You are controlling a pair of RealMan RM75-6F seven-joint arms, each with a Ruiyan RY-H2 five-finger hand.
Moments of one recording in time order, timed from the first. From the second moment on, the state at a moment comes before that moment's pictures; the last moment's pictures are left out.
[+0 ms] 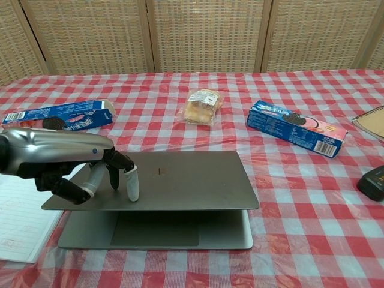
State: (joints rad) left arm -0.90 -1.22 0.08 -2.11 0.86 0.89 0.49; right arm 0.11 -1.22 0.03 -1.51 -1.63 1.54 0.04
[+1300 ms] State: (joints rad) left arm -0.82 -1.26 0.09 -2.08 1.08 1.01 0.43; right arm 0.10 -1.21 0.03 -1.51 -1.62 1.54 0.05
